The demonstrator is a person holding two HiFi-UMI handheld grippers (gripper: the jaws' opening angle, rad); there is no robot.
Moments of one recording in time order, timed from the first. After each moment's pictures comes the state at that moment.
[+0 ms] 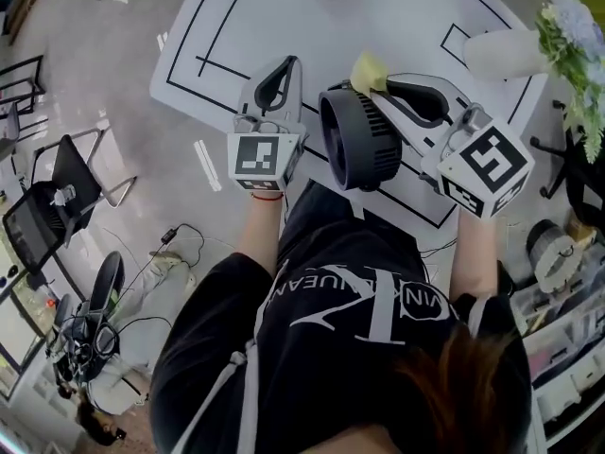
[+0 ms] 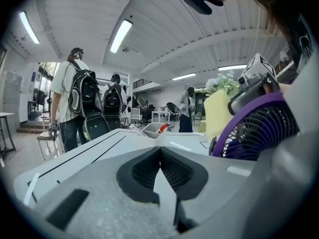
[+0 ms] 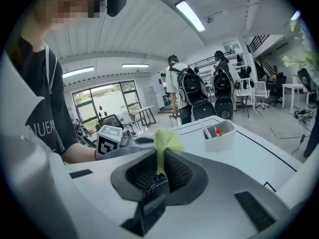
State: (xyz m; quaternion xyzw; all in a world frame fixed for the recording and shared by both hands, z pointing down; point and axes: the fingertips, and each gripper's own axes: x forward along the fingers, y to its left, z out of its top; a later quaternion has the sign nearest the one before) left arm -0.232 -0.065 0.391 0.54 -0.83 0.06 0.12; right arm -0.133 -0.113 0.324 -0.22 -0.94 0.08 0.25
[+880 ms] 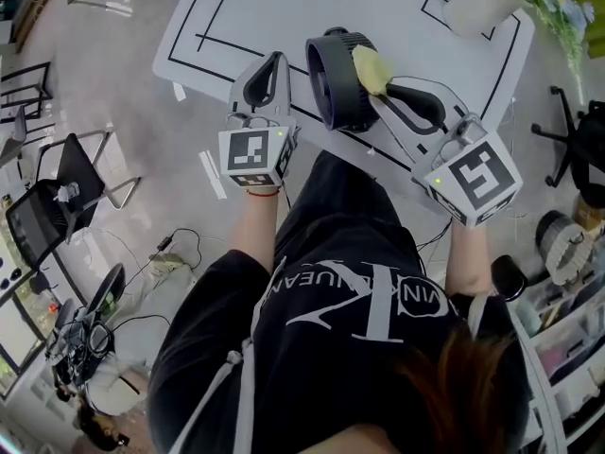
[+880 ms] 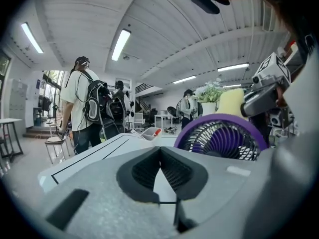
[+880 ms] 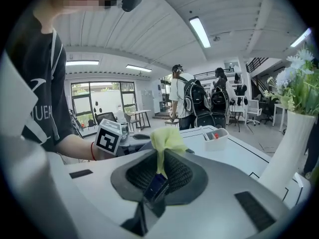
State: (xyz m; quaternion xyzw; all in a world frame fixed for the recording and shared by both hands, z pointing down) left arm -0.172 -0.014 0.365 0.52 -0.85 0.06 0.09; right arm -0.046 -0.065 0.303 -0.17 -0.96 0.01 0.21
